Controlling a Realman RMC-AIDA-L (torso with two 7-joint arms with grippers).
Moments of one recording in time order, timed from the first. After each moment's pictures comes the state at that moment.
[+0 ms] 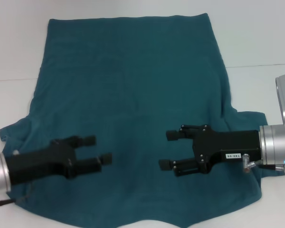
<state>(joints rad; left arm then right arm) -0.49 -2.14 0.64 0.69 1.98 1.55 -1.48 0.58 2.08 -0.84 -0.65 -1.94 -1.53 1.36</state>
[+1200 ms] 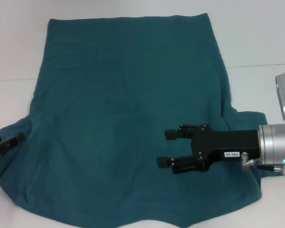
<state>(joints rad) -0.42 -2.13 0.40 0.69 2.04 1.11 -1.72 0.57 2.09 -0.84 -0.65 -1.92 -1.53 1.41</state>
